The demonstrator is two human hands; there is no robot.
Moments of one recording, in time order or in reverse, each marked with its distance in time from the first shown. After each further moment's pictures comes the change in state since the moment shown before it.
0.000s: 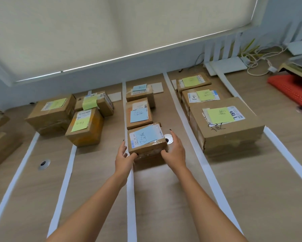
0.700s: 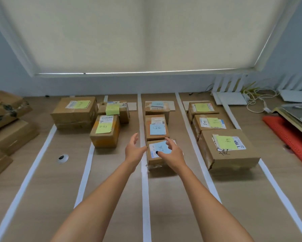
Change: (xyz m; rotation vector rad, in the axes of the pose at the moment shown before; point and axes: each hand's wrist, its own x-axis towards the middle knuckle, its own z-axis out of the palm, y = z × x) left_hand -0.011 0.090 -0.069 0.051 0.000 0.100; right_hand -0.023 -0.125 0.024 -0.053 -0.213 0.025
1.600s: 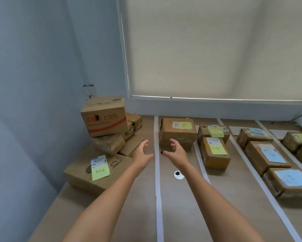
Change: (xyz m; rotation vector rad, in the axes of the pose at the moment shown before) left_hand 0.091 -0.106 -0.565 0.057 0.003 0.146; right_hand -0.062 -0.307 0.488 0.050 -0.104 -0.101
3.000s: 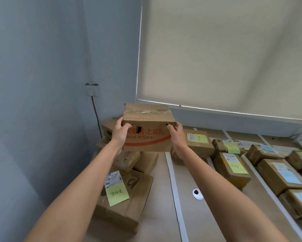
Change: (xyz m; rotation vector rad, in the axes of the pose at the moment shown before) left_hand 0.147 -0.007 -0.200 -0.370 0.057 0.012; right_hand 0.117 -0.115 0.126 0.102 0.216 -0.027
